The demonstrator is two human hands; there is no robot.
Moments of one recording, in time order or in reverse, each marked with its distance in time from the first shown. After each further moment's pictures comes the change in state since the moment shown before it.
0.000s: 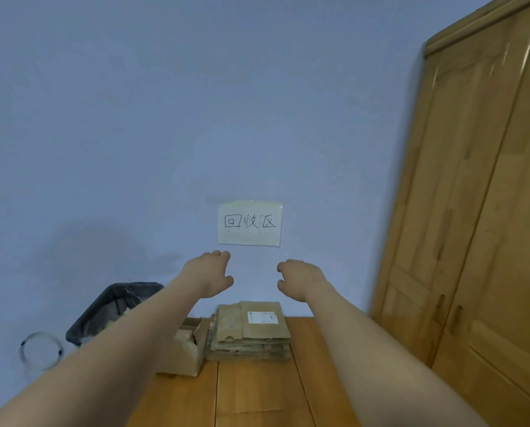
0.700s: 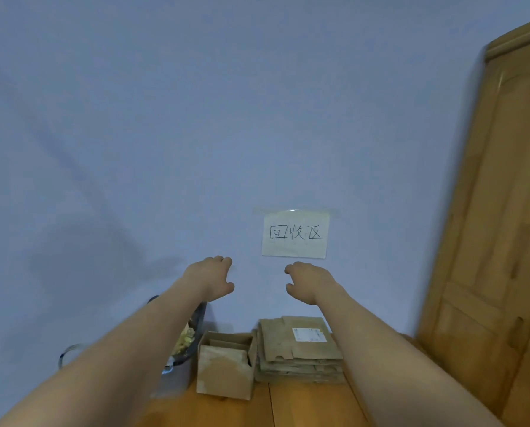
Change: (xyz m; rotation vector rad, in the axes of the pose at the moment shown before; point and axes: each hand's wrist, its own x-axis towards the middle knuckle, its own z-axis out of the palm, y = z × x) left_hand 0.018 -0.178 0.002 0.025 -0.059 -0.025; right_hand 0.099 -0.135 -0.003 0.031 -0.017 -0.029
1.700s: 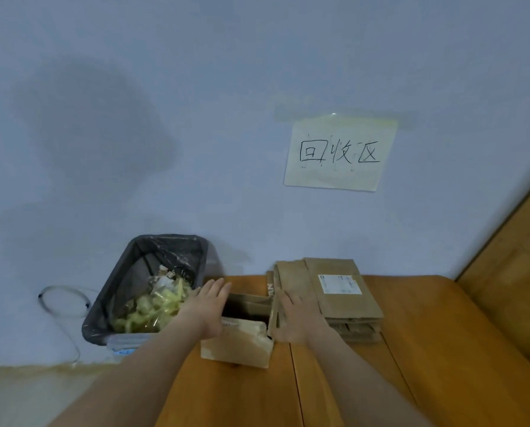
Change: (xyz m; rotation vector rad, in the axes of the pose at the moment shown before) left_hand 0.141 -0.078 0.286 -0.022 -0.401 0.054; right_hand 0.147 -0.032 0.276 0.277 -0.415 -0.002
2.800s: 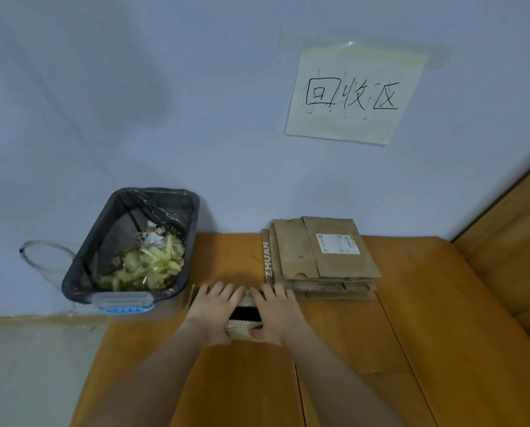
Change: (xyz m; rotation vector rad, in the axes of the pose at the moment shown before) left_hand 0.004 0.026 0.097 0.209 0.005 0.202; right_hand 0.002 -0.018 0.079 -0.215 -0.001 -0.140
